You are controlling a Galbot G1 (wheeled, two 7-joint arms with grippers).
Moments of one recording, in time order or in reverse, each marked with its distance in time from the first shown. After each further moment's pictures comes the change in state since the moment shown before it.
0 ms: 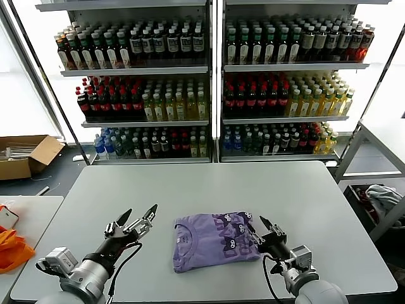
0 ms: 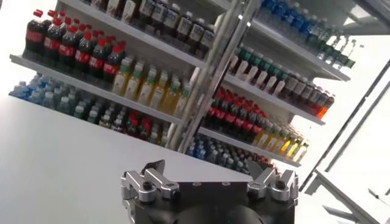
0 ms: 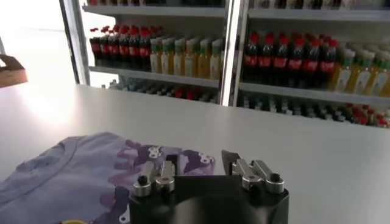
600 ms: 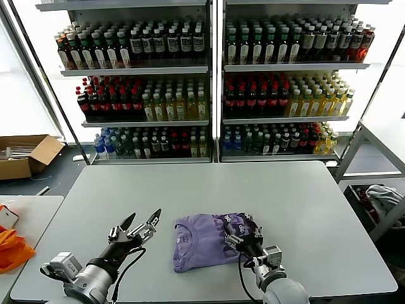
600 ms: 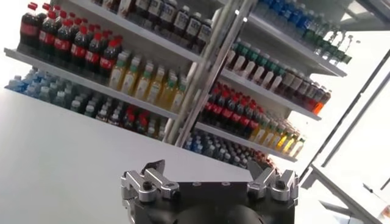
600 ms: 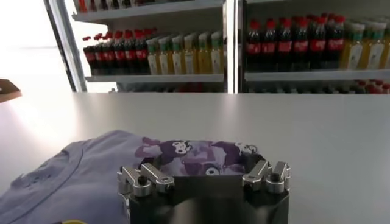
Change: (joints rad) left arm 0.025 -0.021 0.019 -0.002 0.036 -0.002 0.022; right arm 0.089 0.137 -0.141 -0.210 -0.004 0.059 0.085
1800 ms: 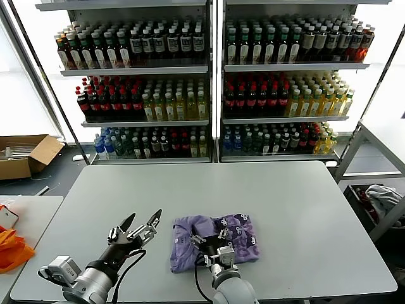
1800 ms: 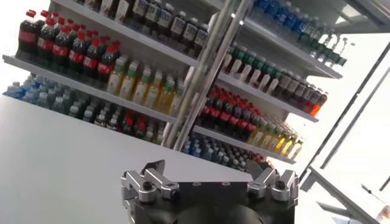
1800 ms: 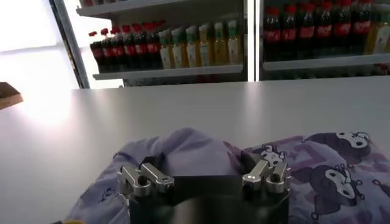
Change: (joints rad) left arm 0.025 -0.022 -0.001 -0.029 0.039 -0.007 0.018; right arm 0.100 0.193 -0.228 -0.127 -0.096 0.003 0.206
